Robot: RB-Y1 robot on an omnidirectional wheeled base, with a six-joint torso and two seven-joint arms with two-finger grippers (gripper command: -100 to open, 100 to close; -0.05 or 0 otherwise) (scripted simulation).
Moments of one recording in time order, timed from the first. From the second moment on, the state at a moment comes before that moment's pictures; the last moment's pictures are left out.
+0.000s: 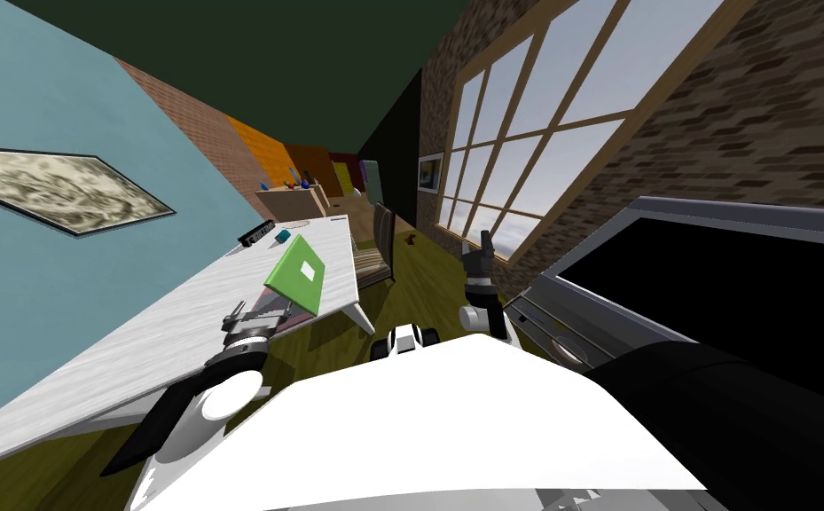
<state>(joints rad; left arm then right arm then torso) 0.49 0.14 0.44 -2.07 0.87 0.19 0.30 0.46 0.03 -0.03 -2.26 0.00 -0.44 -0.07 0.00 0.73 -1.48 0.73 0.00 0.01</state>
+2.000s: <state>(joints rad) 0.43 0.07 0.39 -2.02 0.93 0.18 0.37 0.46 0.03 -0.03 -2.26 0.00 -0.44 -0.07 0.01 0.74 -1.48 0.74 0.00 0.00</state>
